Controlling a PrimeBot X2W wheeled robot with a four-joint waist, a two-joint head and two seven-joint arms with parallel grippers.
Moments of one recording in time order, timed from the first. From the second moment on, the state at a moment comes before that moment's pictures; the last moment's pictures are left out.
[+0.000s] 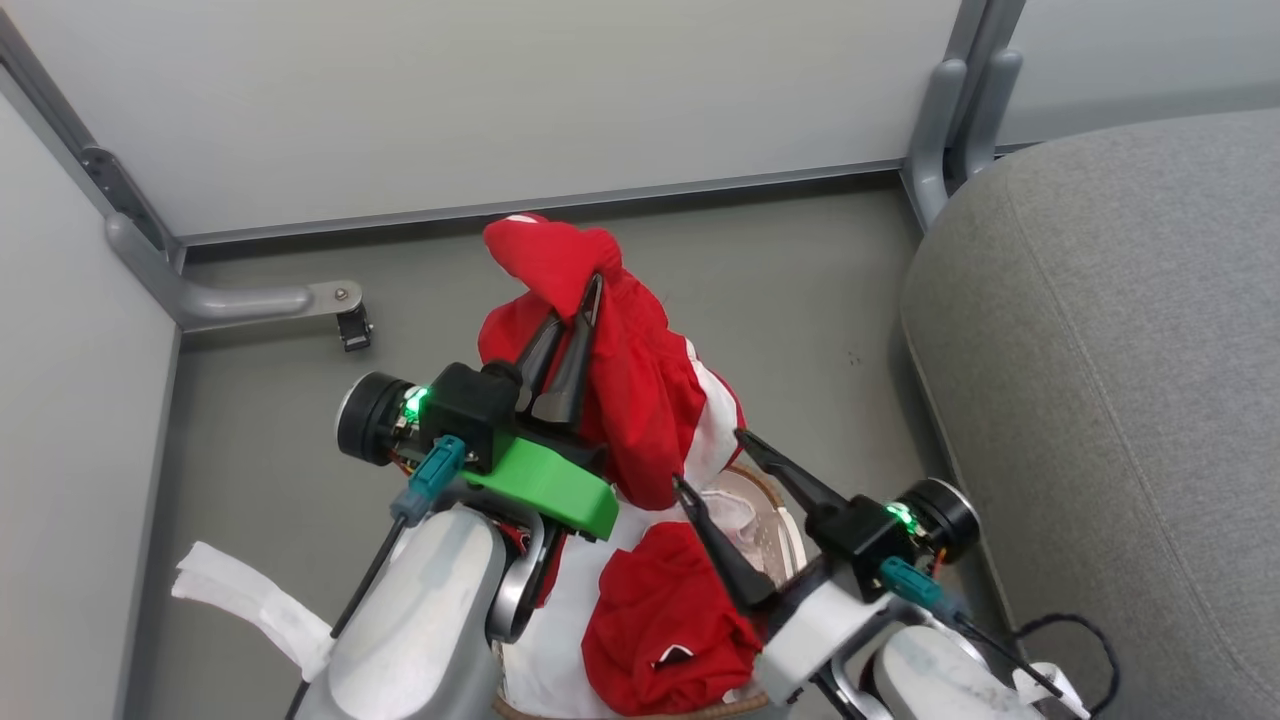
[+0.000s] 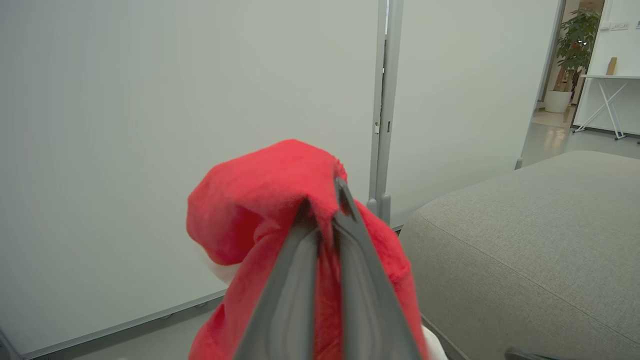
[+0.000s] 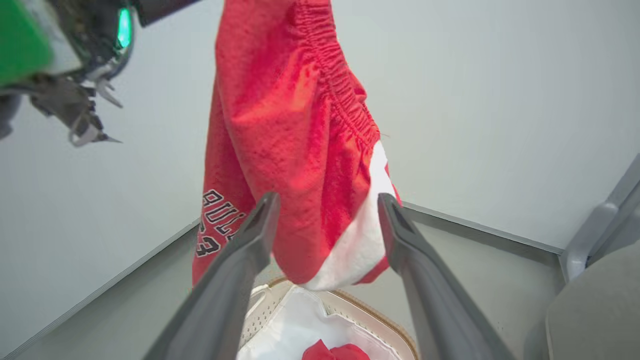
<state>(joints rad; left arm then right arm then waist) -0.45 0.05 -0.50 0.32 -0.29 -0.03 -0.26 -0.26 -0.05 0.50 0.28 0.14 0.13 -0.26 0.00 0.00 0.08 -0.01</state>
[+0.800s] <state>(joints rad) -0.50 0.05 -0.65 0.29 -0.40 0.00 -0.26 -0.49 -0.05 0.60 0.43 0.18 0.13 -0.26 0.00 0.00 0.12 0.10</state>
